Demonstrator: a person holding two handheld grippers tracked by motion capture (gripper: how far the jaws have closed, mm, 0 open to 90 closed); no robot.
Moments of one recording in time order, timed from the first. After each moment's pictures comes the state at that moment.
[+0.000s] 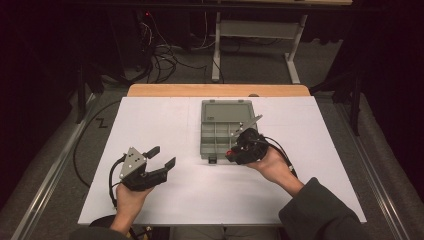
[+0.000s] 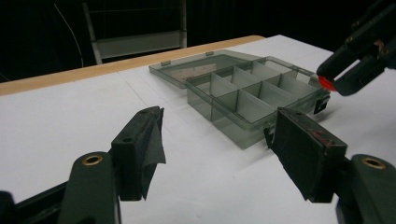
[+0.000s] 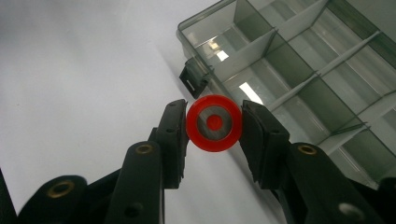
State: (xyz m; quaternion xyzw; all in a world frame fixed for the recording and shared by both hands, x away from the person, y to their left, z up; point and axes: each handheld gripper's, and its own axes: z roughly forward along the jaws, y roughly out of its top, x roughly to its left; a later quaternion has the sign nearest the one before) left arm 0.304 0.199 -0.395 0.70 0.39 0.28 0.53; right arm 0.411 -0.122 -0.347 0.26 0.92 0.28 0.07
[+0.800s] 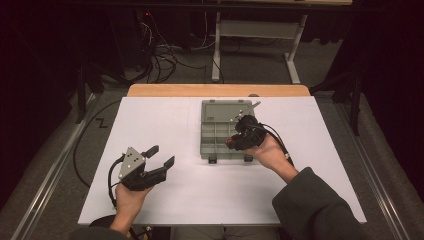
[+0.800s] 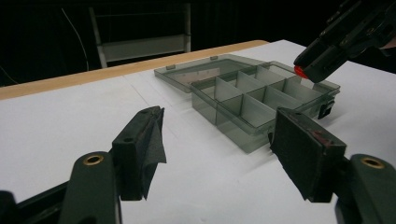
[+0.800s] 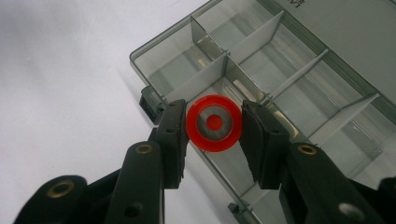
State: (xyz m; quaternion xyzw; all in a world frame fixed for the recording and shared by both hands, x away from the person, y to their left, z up) left arm 0.304 0.203 -0.395 0.69 0.40 0.28 0.54; right arm 0.446 -0.116 -0.342 0.29 0.92 0.27 0.07
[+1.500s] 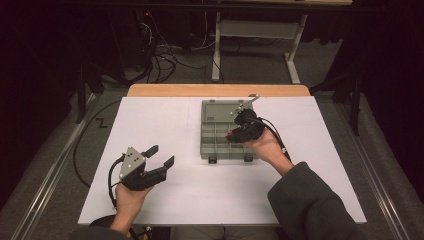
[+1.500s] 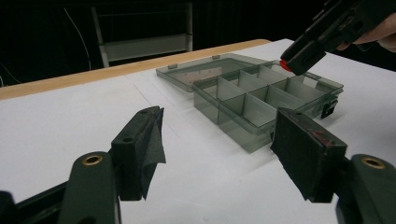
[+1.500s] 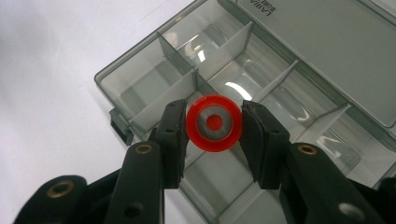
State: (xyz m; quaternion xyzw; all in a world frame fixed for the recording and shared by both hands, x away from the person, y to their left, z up) left arm 0.305 0.202 -0.395 0.69 0.40 0.28 0.53; right arm 0.469 -0.115 -0.345 0.32 0.91 0.27 0.08
